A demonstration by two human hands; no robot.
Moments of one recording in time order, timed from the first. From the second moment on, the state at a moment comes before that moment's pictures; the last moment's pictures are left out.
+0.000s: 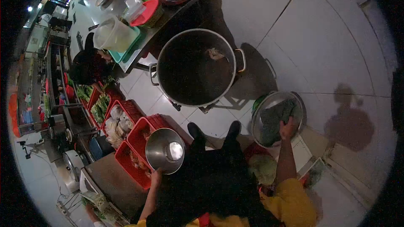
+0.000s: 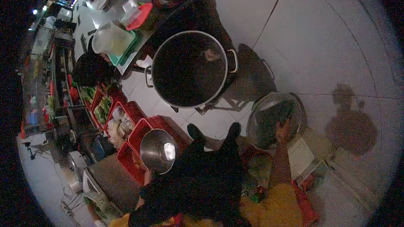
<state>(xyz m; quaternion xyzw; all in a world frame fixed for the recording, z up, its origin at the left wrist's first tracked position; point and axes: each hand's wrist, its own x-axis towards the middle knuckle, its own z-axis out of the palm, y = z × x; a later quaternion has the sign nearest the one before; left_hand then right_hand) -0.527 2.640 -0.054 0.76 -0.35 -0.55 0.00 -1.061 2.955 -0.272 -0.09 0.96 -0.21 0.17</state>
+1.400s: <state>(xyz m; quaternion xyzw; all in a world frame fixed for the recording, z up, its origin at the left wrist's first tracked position) -0.381 2.555 -0.102 0.67 -0.24 -0.58 0.39 -0.970 2.451 -0.082 -0.42 0.89 -0.07 0.15</state>
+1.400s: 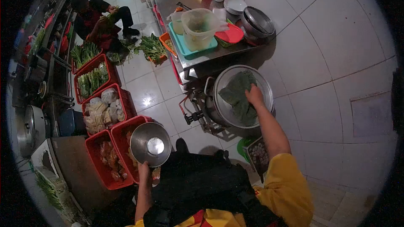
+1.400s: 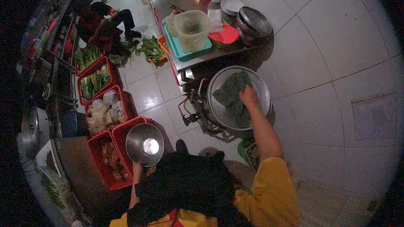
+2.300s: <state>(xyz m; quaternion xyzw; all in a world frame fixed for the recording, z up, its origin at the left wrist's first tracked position) -0.361 2.513 -0.176 0.60 -0.46 -0.64 0.13 -0.911 2.685 -0.068 -0.36 0.90 -0.26 -0.03</state>
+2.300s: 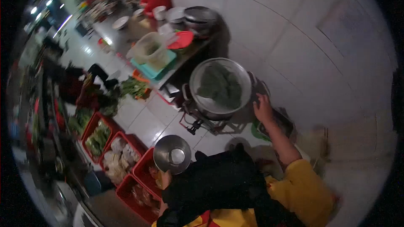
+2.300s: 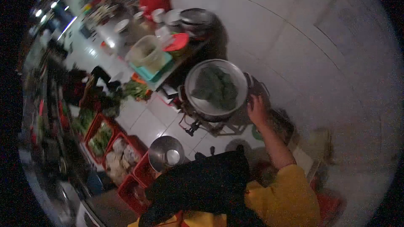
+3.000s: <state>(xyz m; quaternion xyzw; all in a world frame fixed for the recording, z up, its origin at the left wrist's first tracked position) -0.530 2.539 -0.242 0.43 -0.65 -0.59 -0.20 -0.668 3.160 -0.248 0.23 0.80 -0.18 0.52</state>
